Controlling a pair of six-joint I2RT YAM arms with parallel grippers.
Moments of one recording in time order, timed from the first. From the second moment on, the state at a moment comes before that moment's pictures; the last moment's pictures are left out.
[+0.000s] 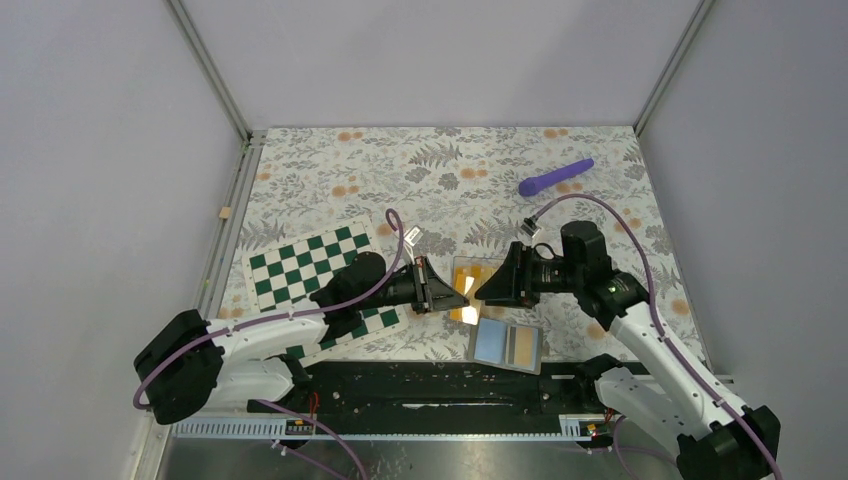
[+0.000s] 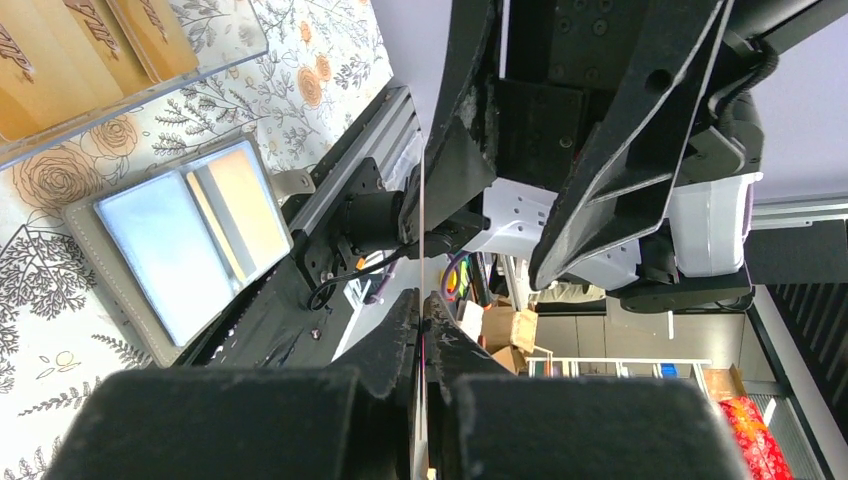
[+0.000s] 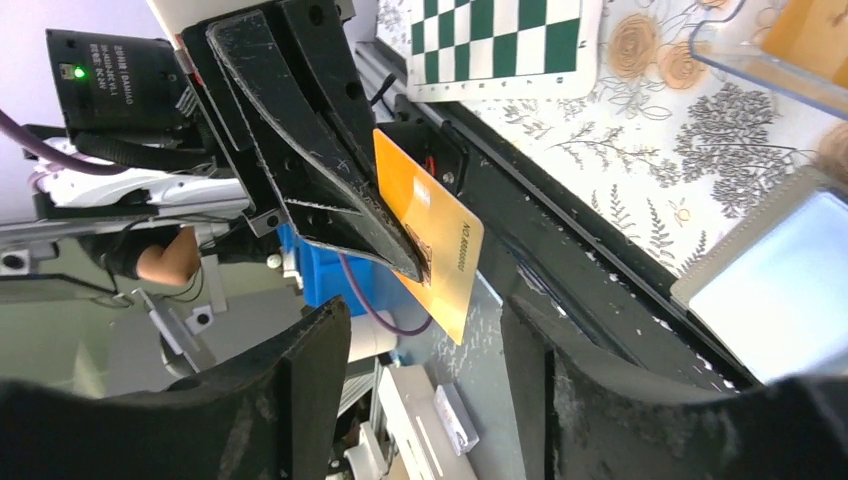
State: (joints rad) left arm -0.92 1.17 0.51 0.51 0.43 -1.19; right arm 0.42 0.85 0.69 -0.48 -0.82 0.82
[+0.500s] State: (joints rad) left arm -0.92 1.18 0.50 0.64 0.43 -1.25; right arm 0.41 0.85 0.52 -0.01 -0.97 1.12
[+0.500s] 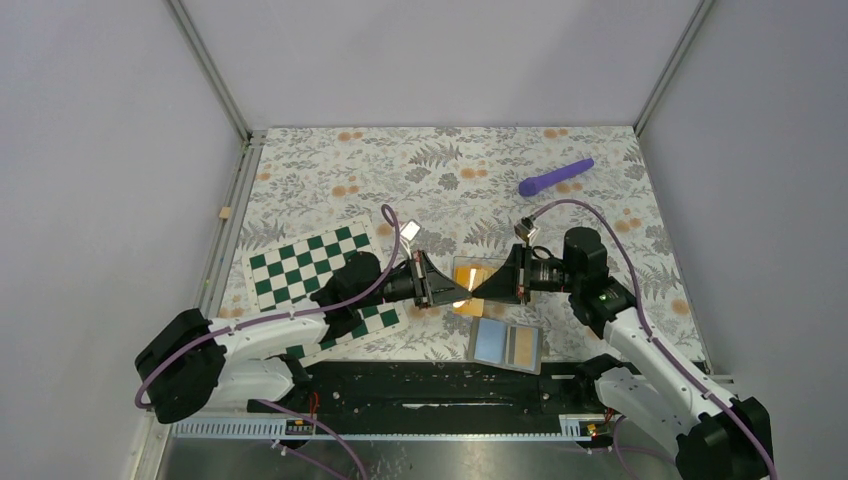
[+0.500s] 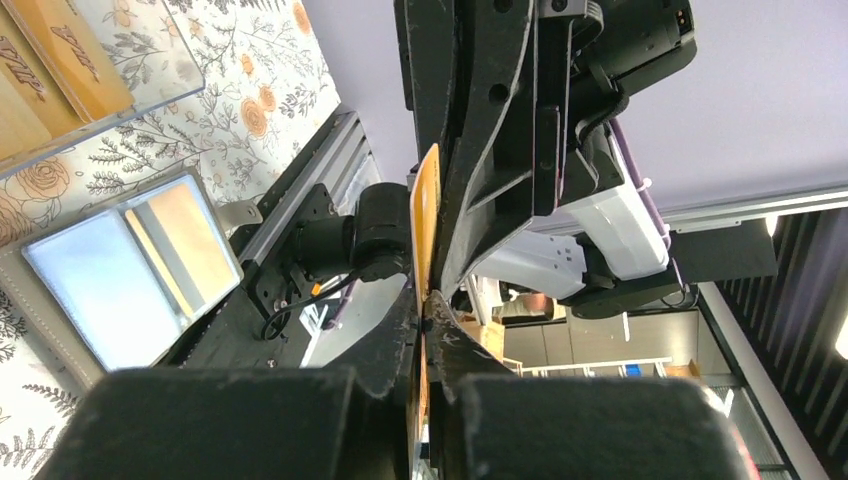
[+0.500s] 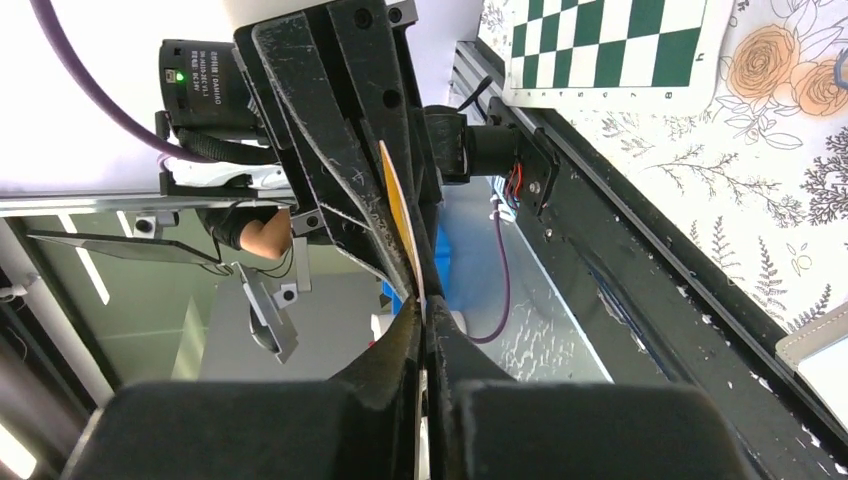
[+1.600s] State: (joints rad) left arm -1.00 1.69 0.67 0.23 0.31 -1.19; right arm 0.41 0.68 0.36 -0.78 -0.32 0.81
